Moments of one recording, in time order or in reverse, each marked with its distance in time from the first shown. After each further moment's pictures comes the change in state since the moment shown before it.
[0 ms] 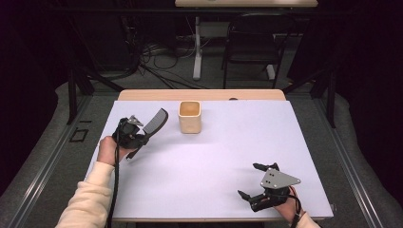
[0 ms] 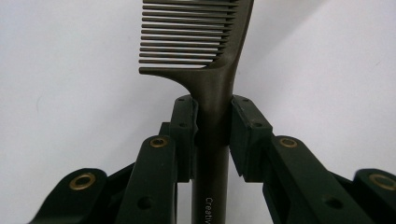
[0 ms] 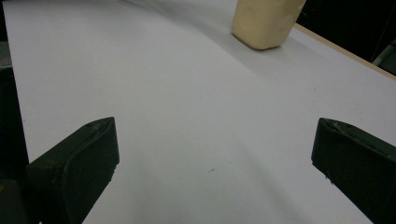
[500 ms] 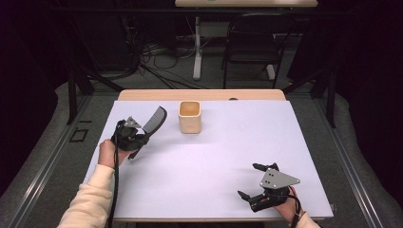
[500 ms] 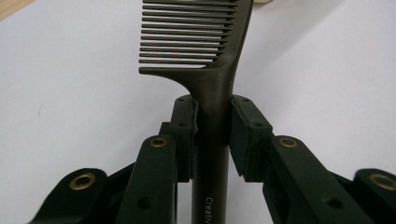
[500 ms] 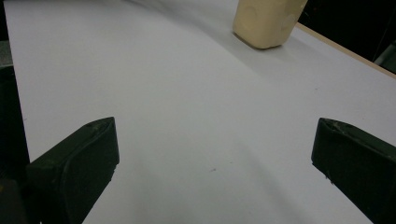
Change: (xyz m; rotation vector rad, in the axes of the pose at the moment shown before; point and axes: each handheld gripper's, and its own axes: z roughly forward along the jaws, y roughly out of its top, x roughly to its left) left arm -0.004 -0.010 0.000 -0.091 0.011 -0.018; right arm 0.000 0.000 0.001 0.004 0.006 -0.005
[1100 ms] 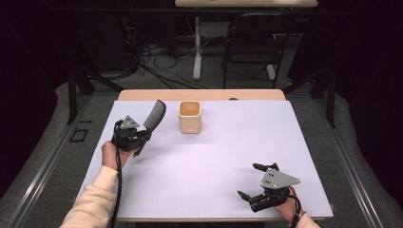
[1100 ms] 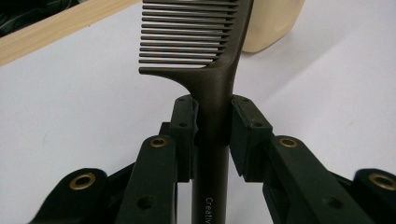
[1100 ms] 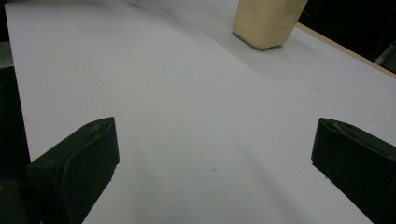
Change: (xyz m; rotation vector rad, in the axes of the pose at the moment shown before) left arm -0.008 0.000 -0.007 -0.166 0.015 -0.040; right arm 0.000 0.000 0.000 -0.001 0.001 0.001
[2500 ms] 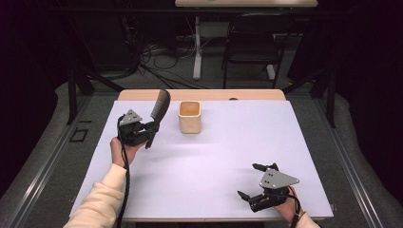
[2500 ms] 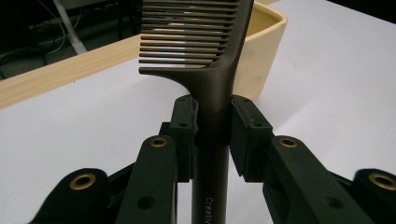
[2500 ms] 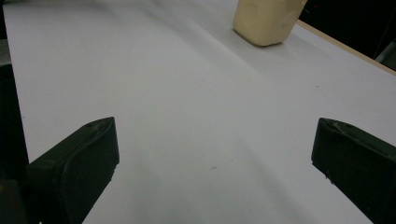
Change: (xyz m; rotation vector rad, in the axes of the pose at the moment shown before) left arm -0.012 0.022 0.001 -0.191 -0.055 -0.051; right arm 0.000 -0.001 0.001 0.012 -0.001 0.002
